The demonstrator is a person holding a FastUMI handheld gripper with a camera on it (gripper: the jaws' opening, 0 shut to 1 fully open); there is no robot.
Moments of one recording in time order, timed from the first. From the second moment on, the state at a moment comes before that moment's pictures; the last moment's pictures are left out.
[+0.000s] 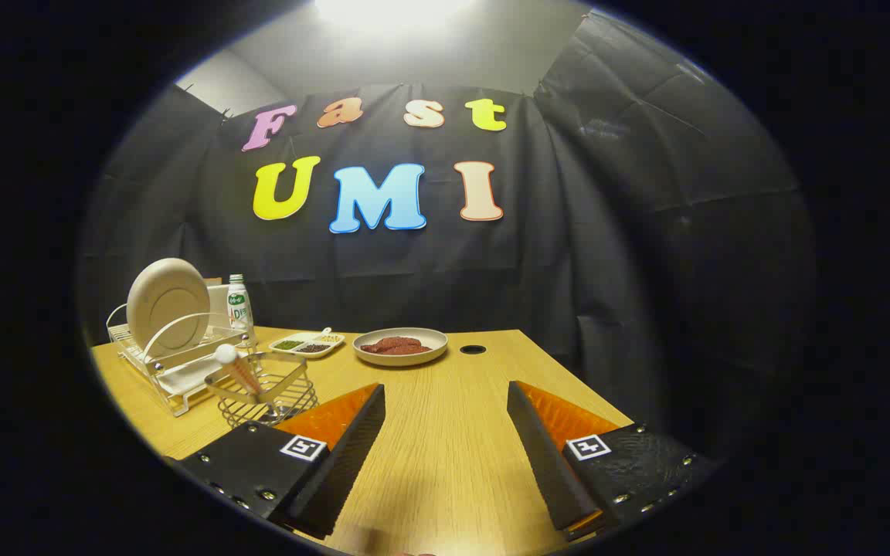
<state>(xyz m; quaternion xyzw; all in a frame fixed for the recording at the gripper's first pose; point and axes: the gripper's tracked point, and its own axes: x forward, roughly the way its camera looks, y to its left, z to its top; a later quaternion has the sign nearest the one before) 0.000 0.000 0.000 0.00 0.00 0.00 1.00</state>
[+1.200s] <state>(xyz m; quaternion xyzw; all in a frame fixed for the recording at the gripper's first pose) -0.086 0.259 0.155 -0.05 0.02 0.06 1.00</state>
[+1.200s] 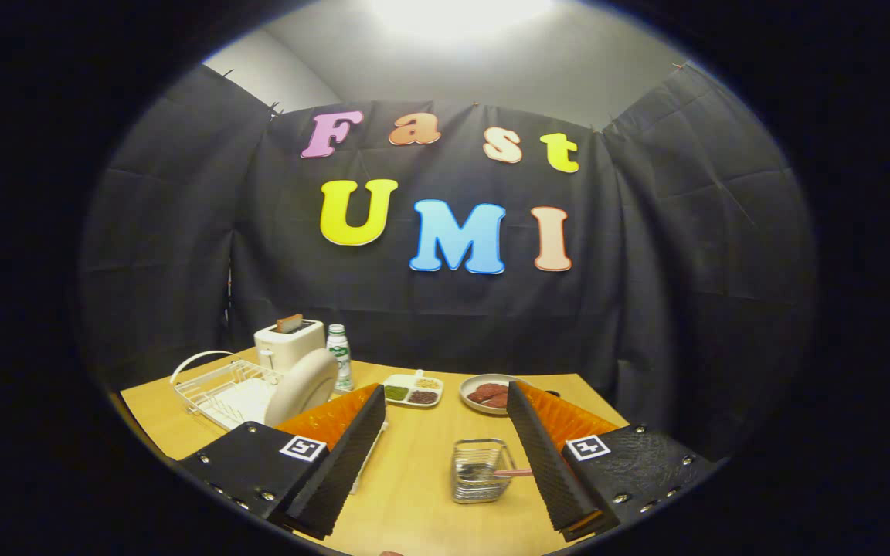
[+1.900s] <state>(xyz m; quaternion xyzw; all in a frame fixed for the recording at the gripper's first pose) 0.013 0.399 0.093 -0.05 0.16 0.01 0.98</state>
